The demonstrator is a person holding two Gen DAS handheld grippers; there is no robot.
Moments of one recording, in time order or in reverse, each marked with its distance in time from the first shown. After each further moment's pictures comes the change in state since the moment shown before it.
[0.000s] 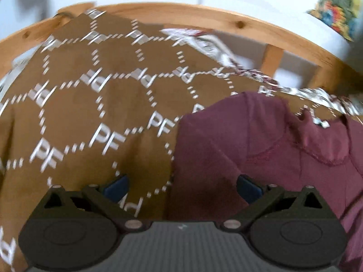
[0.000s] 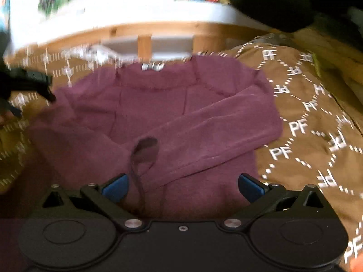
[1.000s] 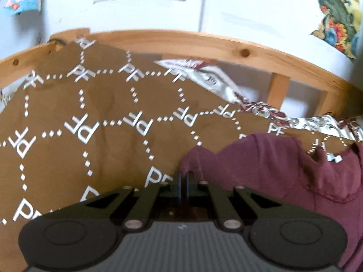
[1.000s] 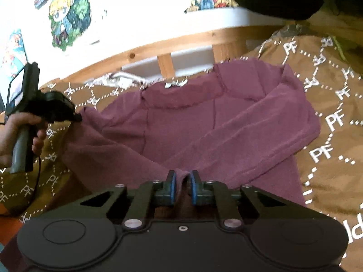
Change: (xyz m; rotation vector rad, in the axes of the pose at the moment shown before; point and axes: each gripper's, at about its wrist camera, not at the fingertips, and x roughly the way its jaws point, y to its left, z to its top) left arm 0.034 0.001 0.038 -0.035 -0.136 0.035; right arm 0.022 -0.011 0.004 0.111 -0.069 0.208
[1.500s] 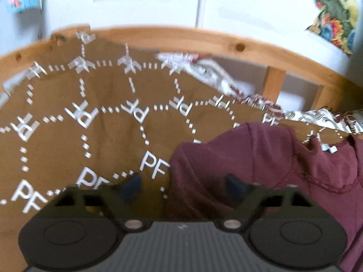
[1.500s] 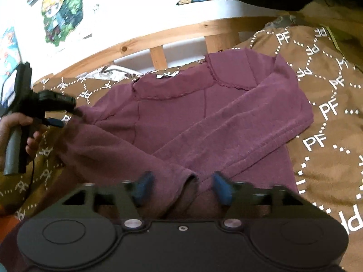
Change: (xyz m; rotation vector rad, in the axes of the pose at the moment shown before) left arm -0.021 -0.010 -0.018 0.027 -0.038 -0.006; right arm 0.004 -0.005 -0.005 0.001 0.057 -0.022
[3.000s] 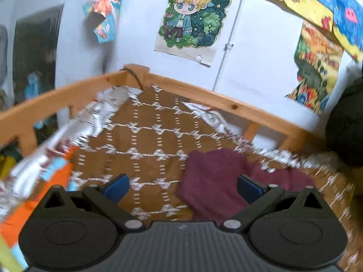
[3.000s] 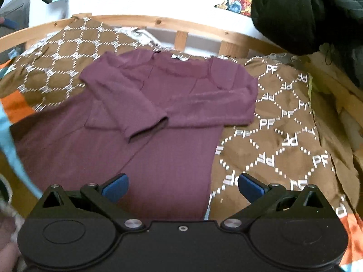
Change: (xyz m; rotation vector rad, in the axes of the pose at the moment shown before) left arm -0.295 0.017 -0.032 -0.215 -0.098 0.061; right arm -0.159 -0.020 -0.025 -0.418 0.129 -0.078
